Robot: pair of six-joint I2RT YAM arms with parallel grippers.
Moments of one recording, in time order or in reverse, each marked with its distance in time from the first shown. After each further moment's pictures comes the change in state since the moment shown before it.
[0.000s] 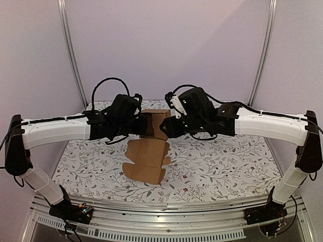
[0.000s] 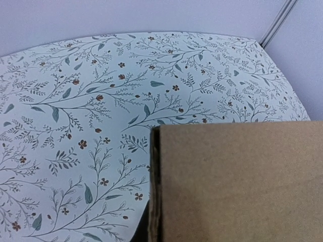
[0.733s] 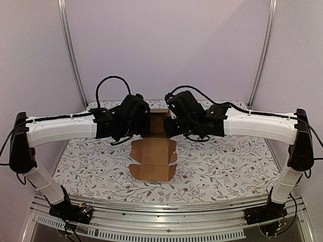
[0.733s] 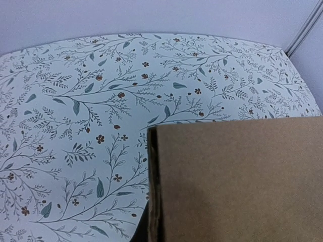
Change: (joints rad) left arm -0.063 0.059 0.093 -0.119 -0.174 -0.096; right arm 0.036 0.096 0.083 -0.057 0.229 0.077
